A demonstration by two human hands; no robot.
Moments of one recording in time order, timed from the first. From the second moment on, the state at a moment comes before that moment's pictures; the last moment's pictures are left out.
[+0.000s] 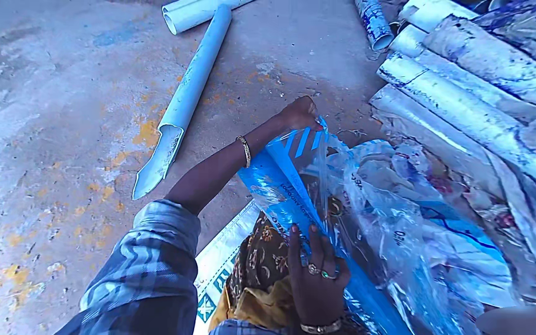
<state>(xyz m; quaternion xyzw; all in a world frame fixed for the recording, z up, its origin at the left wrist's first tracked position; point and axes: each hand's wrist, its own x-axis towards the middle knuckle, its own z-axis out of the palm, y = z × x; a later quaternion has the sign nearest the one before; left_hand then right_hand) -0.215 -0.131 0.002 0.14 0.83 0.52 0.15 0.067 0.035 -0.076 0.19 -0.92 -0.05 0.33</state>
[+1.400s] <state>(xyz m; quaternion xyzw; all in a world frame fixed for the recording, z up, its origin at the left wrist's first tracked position) -0.089 -0.178 -0.066 0.01 0.91 0.27 -0.32 -0.043 0.120 -0.032 0.21 -0.94 0.25 0.01</state>
